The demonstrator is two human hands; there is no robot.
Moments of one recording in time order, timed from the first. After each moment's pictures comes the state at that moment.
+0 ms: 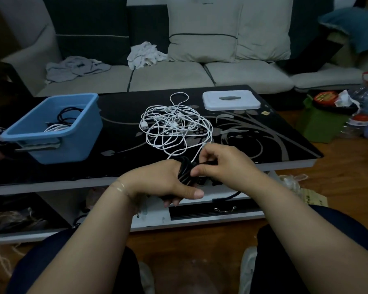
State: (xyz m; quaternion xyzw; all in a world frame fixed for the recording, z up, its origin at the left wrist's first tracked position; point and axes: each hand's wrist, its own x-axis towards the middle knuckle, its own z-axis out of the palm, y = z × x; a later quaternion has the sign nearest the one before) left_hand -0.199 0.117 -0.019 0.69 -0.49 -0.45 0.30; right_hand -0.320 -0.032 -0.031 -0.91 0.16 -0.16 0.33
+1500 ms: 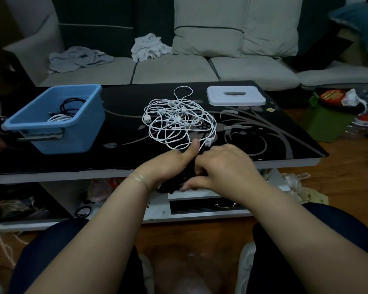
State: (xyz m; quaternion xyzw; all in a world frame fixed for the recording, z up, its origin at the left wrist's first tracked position) left_hand -0.201 0.093 -0.030 0.82 -0.34 -0.32 0.34; right_hand -0.319 -0.005 -0.028 -0.99 0.05 -0.13 -0.01
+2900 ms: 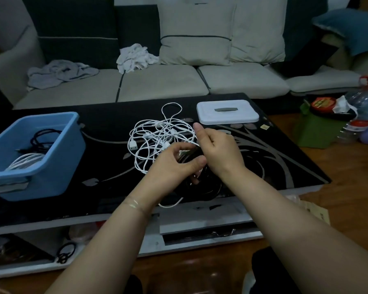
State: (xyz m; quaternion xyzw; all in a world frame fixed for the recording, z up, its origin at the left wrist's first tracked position) left_hand -0.163 0.027 -0.012 0.66 -0.35 -0.31 0.59; right_hand -0.226 -0.103 -0.020 -0.85 0.24 -0.34 0.31
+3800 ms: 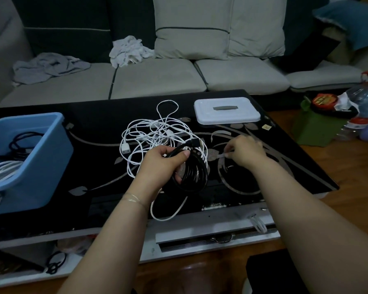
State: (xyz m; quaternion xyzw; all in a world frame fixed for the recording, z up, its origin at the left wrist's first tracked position) left_hand -0.119 -0.009 -0.037 0.70 -0.23 -0.28 0.61; right_hand -0.214 -0.231 -0.073 -0.92 0.39 0.00 0.09
